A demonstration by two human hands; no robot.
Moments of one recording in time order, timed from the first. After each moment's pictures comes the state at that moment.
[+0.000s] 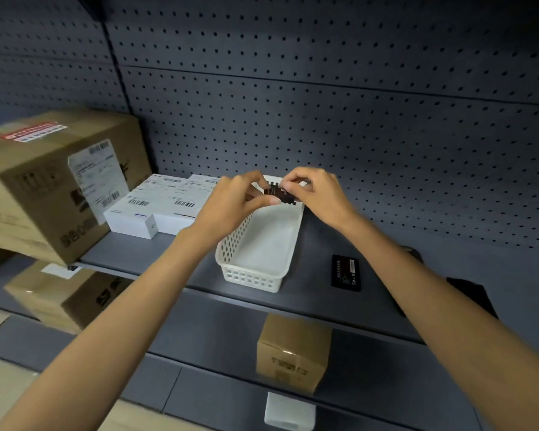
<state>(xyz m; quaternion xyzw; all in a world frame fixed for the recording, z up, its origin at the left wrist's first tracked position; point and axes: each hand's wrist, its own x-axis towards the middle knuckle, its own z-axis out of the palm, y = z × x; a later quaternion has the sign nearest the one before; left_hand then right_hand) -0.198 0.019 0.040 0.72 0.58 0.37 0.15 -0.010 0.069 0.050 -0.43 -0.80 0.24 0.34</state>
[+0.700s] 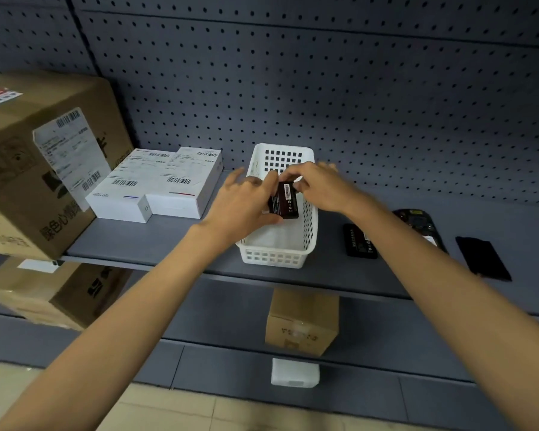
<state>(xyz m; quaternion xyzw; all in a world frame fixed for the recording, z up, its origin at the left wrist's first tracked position) -0.208 0.021 -0.009 0.82 0.55 0.12 -0.07 -0.030 0.071 0.016 -0.51 -0.83 0.16 0.13</state>
